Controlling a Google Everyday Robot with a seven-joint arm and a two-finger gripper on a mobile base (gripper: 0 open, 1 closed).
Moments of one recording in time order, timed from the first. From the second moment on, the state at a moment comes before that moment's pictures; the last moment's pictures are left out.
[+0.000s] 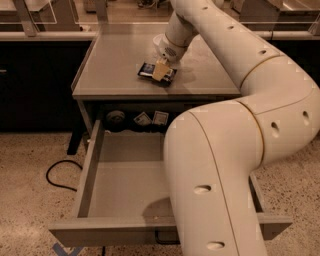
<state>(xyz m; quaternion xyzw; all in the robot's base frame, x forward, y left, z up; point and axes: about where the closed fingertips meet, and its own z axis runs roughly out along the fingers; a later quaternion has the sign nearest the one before) 0.781 -0.007 0.839 -0.59 0.77 0.06 0.22</state>
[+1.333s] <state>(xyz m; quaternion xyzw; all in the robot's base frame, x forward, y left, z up) 0.781 -0.007 0.839 -0.59 0.77 0.06 0.22</state>
